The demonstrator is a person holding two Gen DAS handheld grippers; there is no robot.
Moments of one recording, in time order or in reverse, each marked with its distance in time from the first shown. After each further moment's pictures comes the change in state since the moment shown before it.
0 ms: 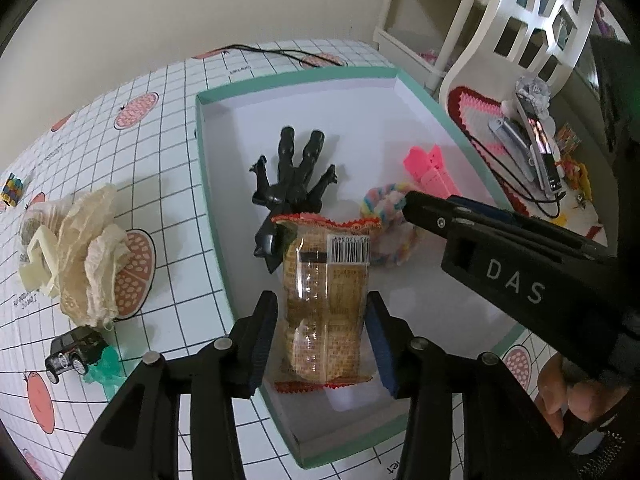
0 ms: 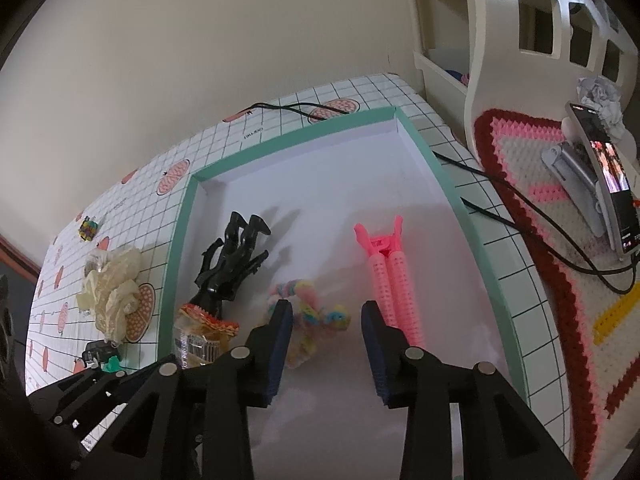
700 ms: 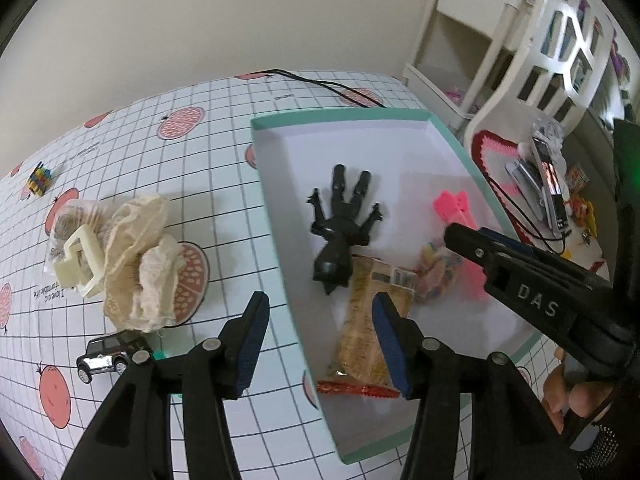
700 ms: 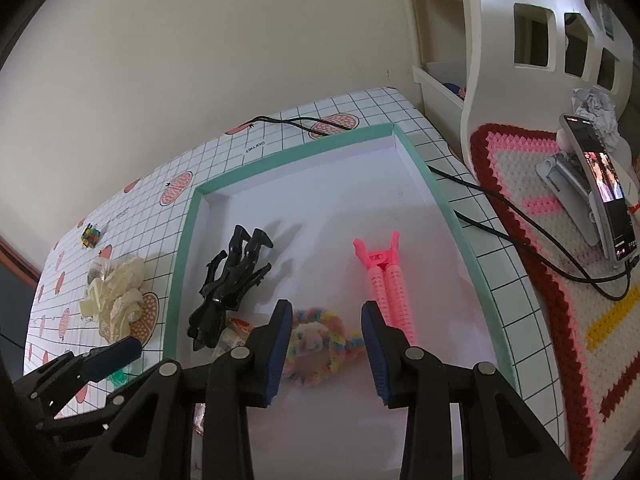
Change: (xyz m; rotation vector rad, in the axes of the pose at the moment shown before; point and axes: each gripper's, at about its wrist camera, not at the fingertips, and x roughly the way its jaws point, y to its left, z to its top) left arm -0.022 0.035 0.005 -0.081 -0.081 0.032; right arm -0.008 0.001 0.002 -0.004 -0.040 -0.004
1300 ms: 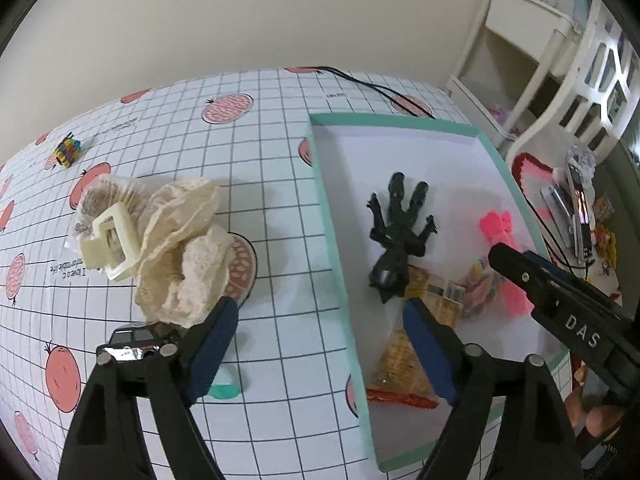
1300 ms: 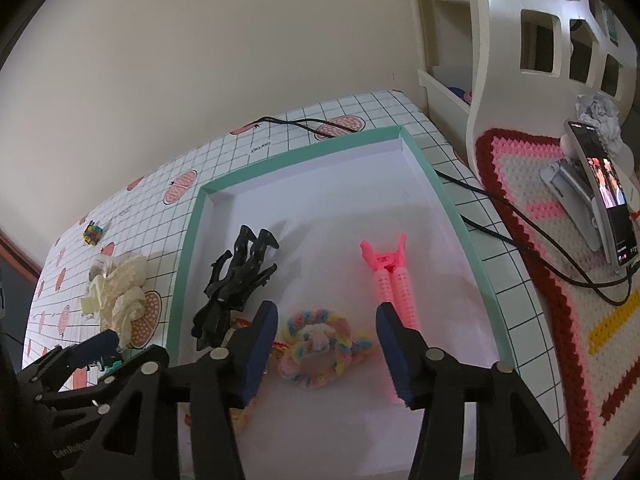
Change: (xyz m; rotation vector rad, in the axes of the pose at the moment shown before) left arm 0.003 0.029 0.000 -0.106 -0.011 0.074; right arm 0.001 0.005 -0.001 -0.019 -0.010 0.006
